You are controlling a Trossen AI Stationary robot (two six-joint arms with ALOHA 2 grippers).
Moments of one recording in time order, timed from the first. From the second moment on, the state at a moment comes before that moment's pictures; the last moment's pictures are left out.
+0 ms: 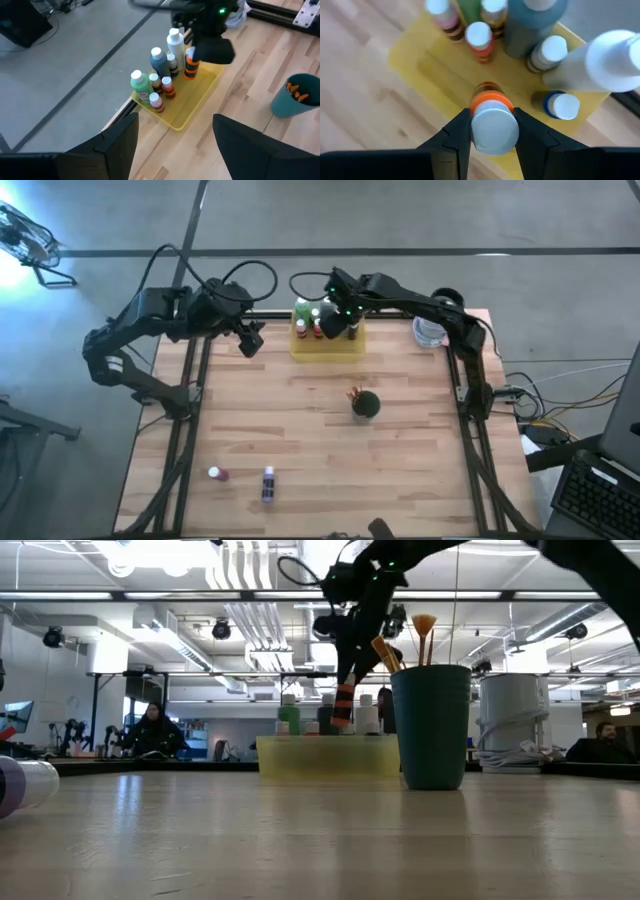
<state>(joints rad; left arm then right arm) 0.14 1.32 1.91 -1.35 -0.49 -0.26 -0.49 2.04 1.99 -1.09 0.01 0.42</state>
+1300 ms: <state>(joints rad) 0.14 1.32 1.91 -1.34 -0.54 -0.09 -0.50 2.32 2.20 -1.16 0.21 0.72</state>
